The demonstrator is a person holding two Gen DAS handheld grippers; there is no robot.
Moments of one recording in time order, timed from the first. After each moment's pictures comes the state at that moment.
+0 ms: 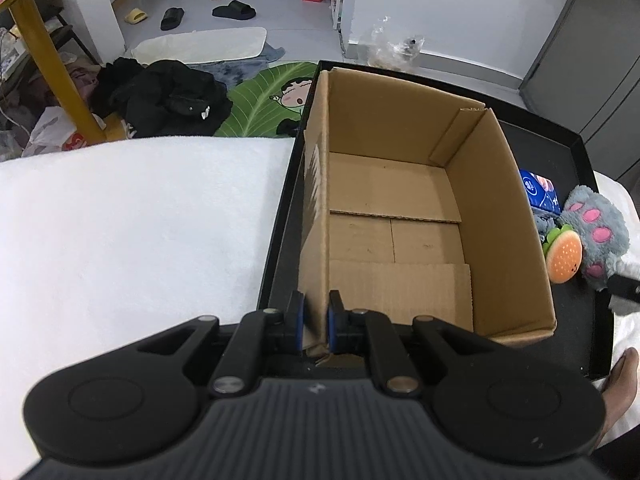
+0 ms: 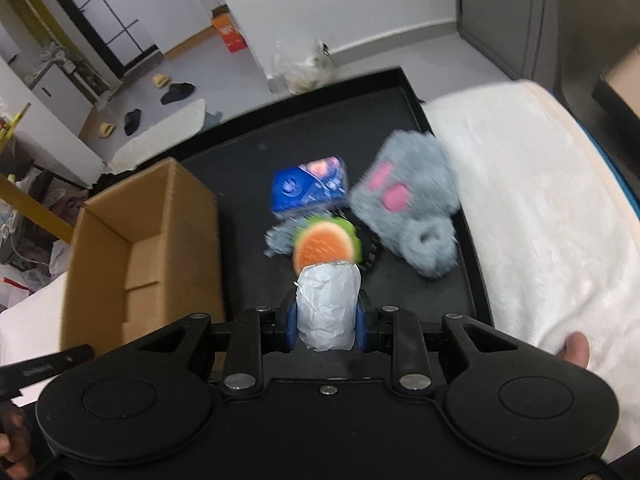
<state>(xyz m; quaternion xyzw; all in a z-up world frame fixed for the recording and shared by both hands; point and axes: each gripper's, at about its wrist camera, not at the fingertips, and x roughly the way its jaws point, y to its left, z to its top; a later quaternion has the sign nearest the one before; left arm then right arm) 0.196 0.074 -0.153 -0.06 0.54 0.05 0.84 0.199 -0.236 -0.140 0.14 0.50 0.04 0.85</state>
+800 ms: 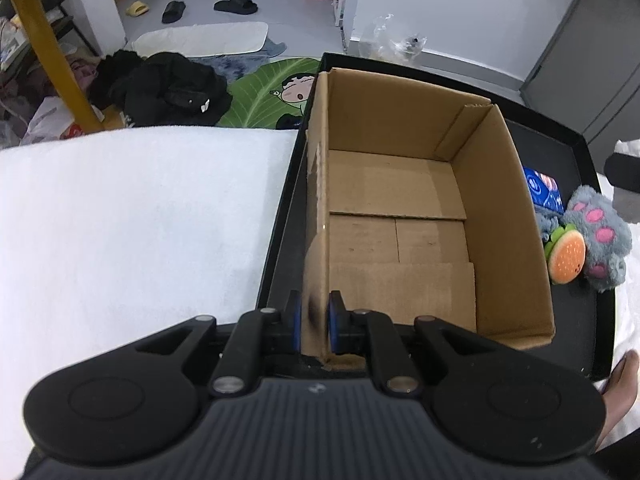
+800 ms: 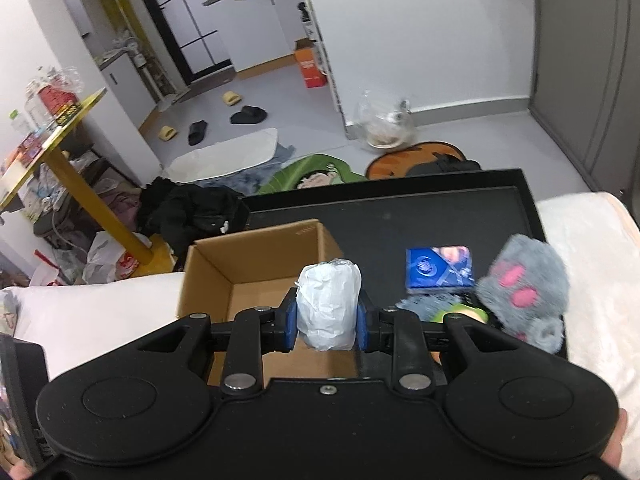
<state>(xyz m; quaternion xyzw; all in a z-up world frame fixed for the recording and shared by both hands) 0.198 0.083 -0.163 -0.08 0.54 0.05 0.83 0.225 -0.140 -0.085 0.09 0.43 0.12 0.89</state>
